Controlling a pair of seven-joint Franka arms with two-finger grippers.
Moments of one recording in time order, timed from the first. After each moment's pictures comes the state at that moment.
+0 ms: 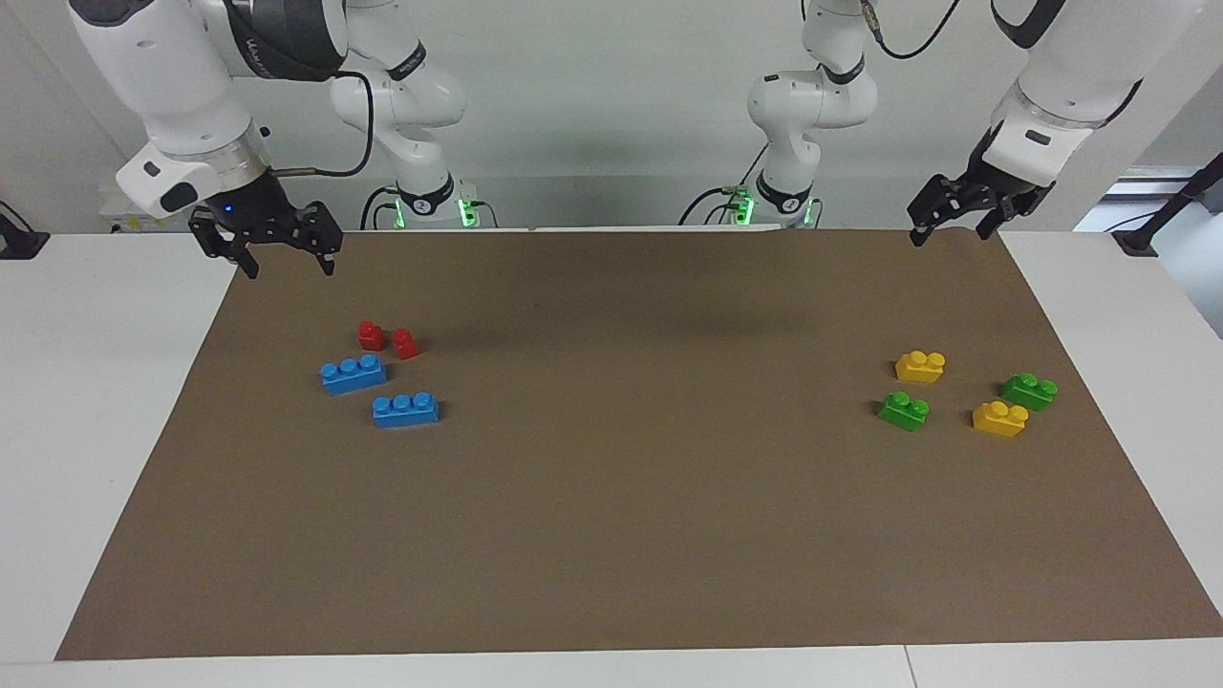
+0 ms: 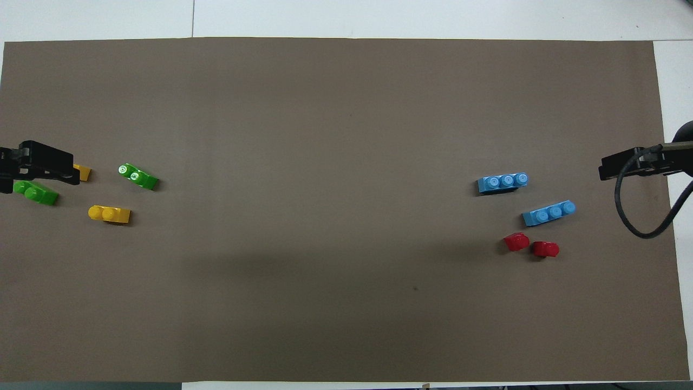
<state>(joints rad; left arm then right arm) -0.05 0.00 -0.01 -1.50 -0.01 1.43 -0.10 -0.01 -0.03 -0.01 -1.66 -0.03 1.61 -0.06</state>
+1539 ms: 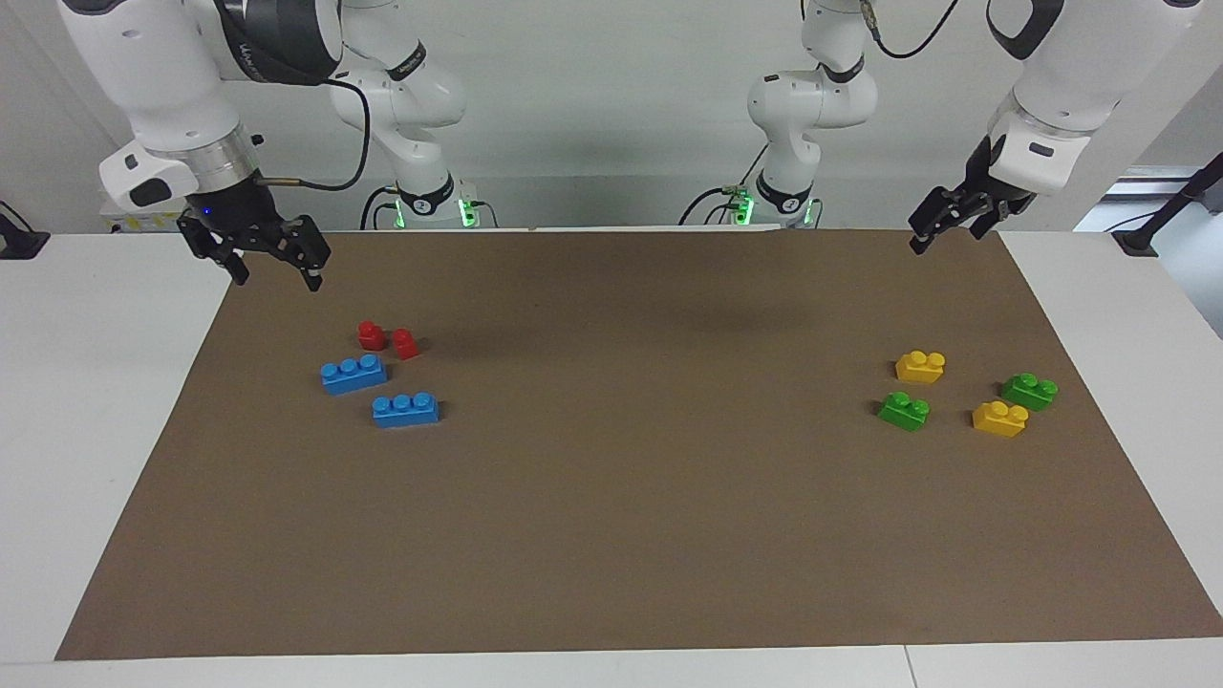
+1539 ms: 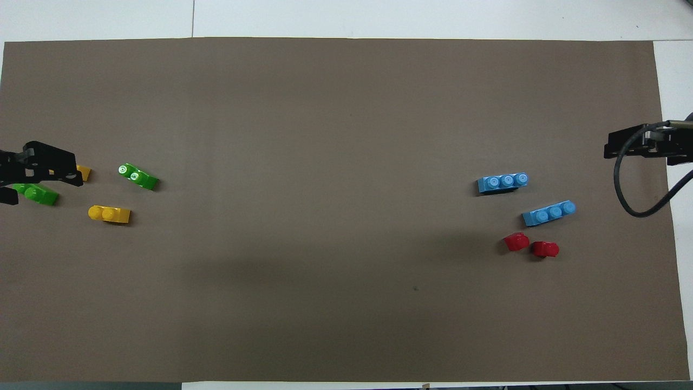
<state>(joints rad) -0.04 -0.03 0.00 -1.59 -0.01 1.48 -0.32 -0.01 -0.02 -0.02 -1.68 -0.02 1.72 0.16</state>
